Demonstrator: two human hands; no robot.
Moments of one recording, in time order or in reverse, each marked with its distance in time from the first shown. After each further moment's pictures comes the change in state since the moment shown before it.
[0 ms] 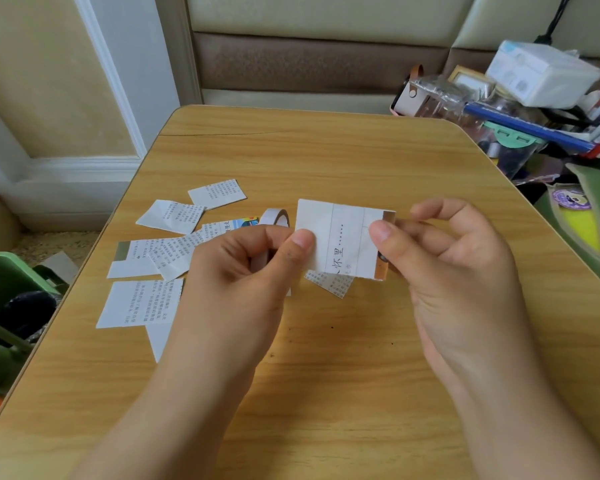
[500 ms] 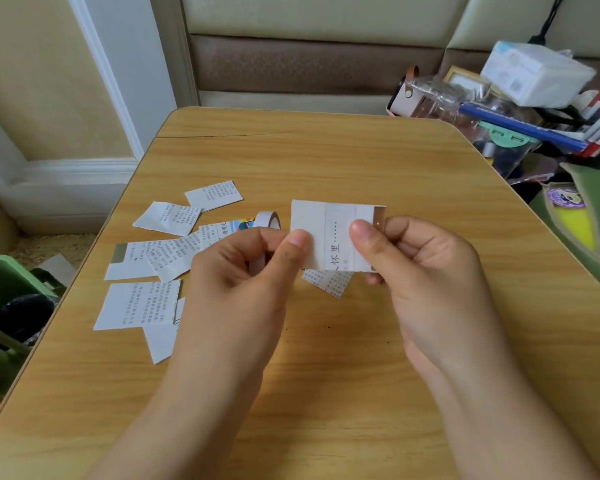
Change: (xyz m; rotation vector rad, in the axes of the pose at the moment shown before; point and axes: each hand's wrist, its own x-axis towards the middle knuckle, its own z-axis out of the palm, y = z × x) left_hand -0.005 0.003 0.010 -0.075 0.095 -0.046; right_hand 0.000 0.007 0.007 -0.110 -0.055 0.032
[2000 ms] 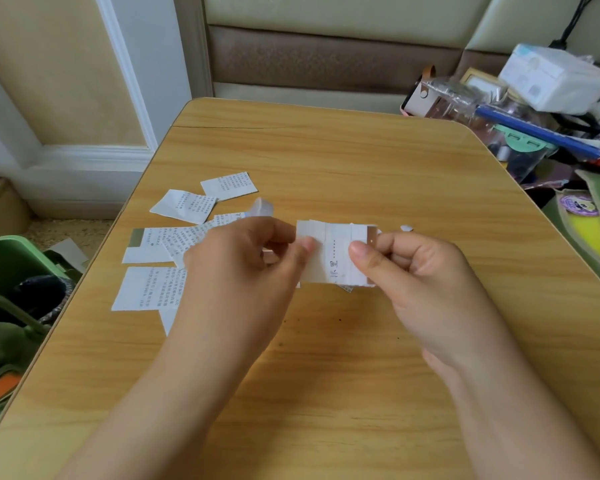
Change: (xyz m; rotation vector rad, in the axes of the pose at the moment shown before) left_hand 0.006 0.005 -0.016 0.524 0.028 0.137; right_hand 0.002 0.009 -0.008 -0.342 -0.118 0.071
